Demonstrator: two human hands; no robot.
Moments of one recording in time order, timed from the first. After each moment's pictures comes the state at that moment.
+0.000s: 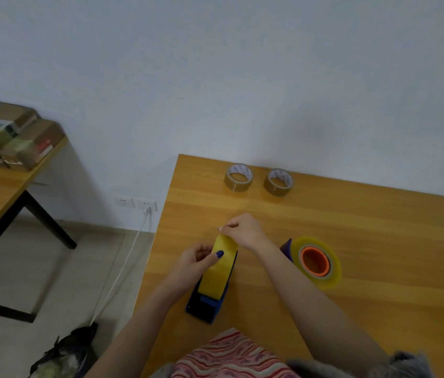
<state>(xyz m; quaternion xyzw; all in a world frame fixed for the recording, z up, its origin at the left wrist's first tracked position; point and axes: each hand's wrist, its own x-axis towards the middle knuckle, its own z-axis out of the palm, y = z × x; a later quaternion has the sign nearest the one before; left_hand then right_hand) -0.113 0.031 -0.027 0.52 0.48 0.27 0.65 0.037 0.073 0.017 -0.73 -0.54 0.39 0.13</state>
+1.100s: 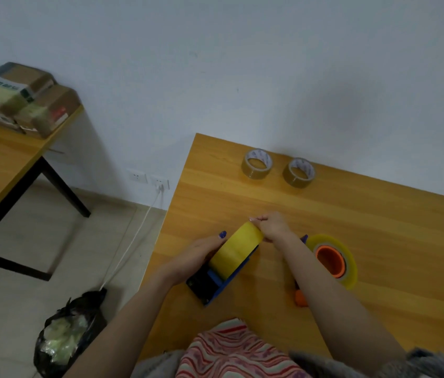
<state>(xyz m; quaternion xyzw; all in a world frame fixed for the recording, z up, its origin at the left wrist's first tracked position) -0.121 0.044 -0.033 0.50 0.41 0.17 0.74 0.075 0.097 -0.028 -0.79 -0.39 0.46 0.14</state>
